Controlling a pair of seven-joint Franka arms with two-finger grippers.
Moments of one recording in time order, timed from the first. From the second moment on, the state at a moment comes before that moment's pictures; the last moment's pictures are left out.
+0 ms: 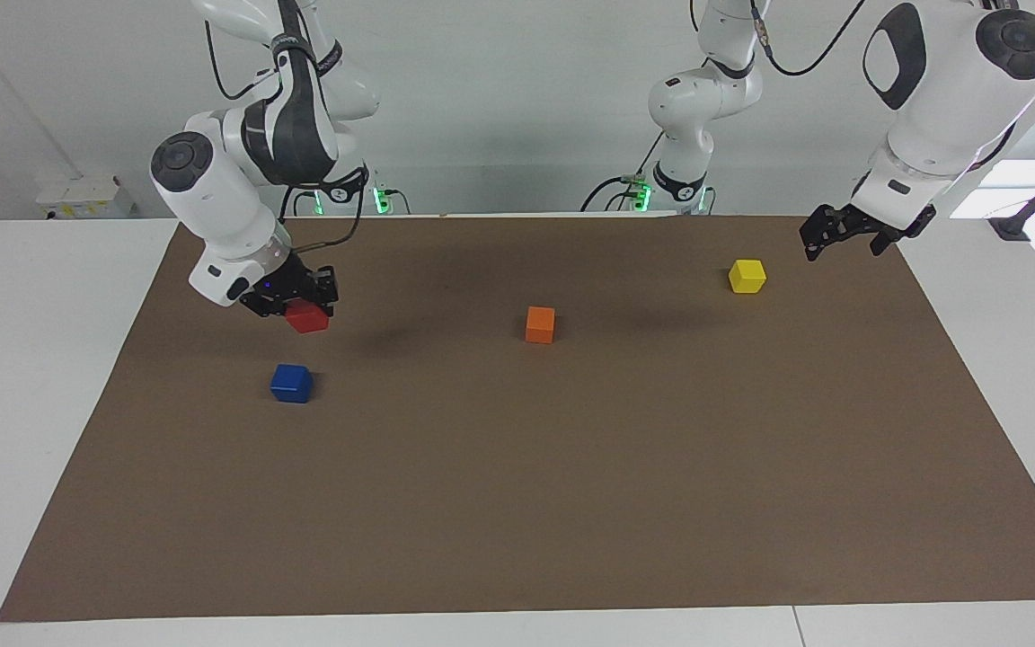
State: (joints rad) left arm 0.23 0.04 -0.27 -1.58 0.07 1.48 0.00; right arm 0.02 0.02 0.03 -2.04 0.05 1.96 -0.11
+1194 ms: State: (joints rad) left arm 0.14 0.06 -0.11 -1.58 -0.01 1.60 0.03; right arm -0.03 0.14 0.03 -2.15 -0.11 2.28 0.05
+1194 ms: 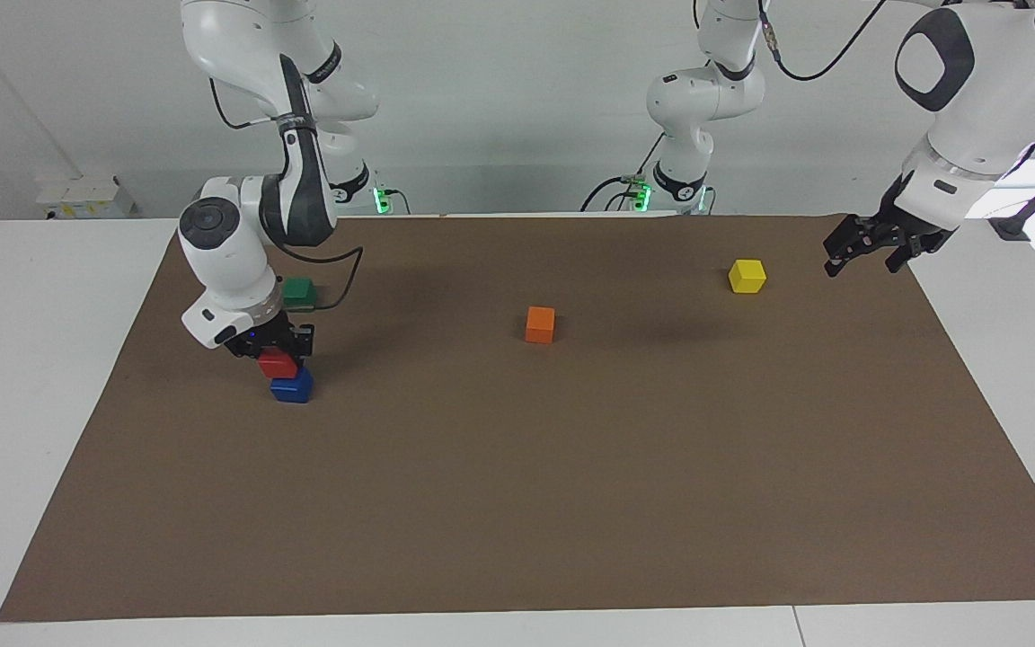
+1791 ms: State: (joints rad) left arm 0.12 0.07 -0.11 -1.50 -0.01 1.57 0.04; right arm -0.04 0.15 0.03 -2.14 -0.10 2.29 0.06
